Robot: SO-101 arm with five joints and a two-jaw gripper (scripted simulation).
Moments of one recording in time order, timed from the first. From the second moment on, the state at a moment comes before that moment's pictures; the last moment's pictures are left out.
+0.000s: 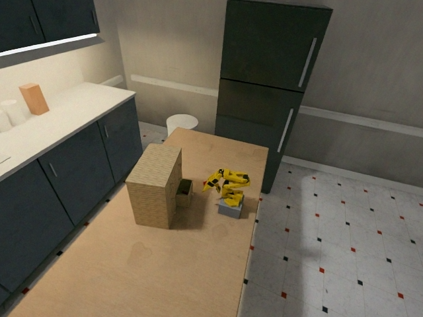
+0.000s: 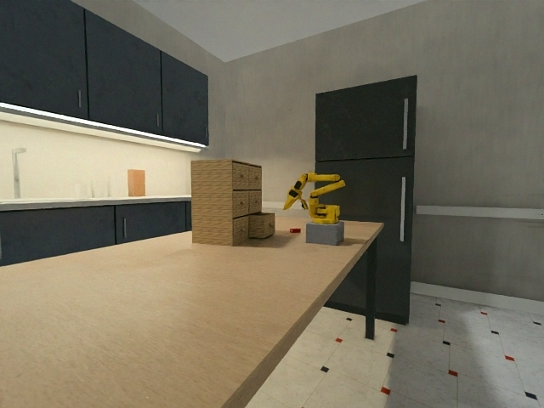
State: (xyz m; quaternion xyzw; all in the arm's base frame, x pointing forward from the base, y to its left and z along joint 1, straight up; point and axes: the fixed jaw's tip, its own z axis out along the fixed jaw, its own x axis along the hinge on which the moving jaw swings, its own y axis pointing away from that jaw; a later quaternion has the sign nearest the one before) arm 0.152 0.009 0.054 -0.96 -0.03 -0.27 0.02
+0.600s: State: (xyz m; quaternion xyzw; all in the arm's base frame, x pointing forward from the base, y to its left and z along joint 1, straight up) arm 0.155 0.003 0.042 -0.95 -0.03 -0.31 0.01
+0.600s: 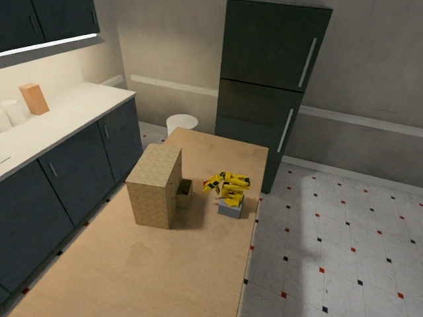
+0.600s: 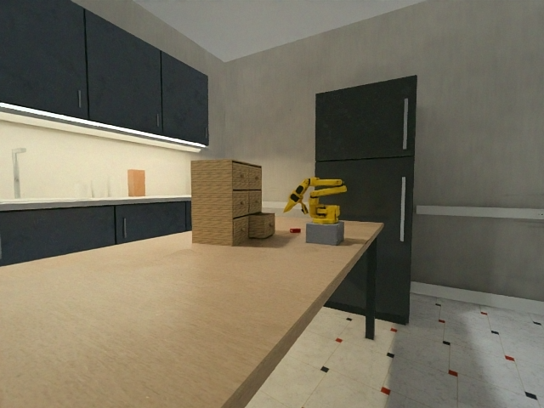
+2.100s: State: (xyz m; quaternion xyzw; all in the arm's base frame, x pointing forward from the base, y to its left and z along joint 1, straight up) arm 0.173 -0.002 0.035 -0.93 -0.03 -0.38 0.00
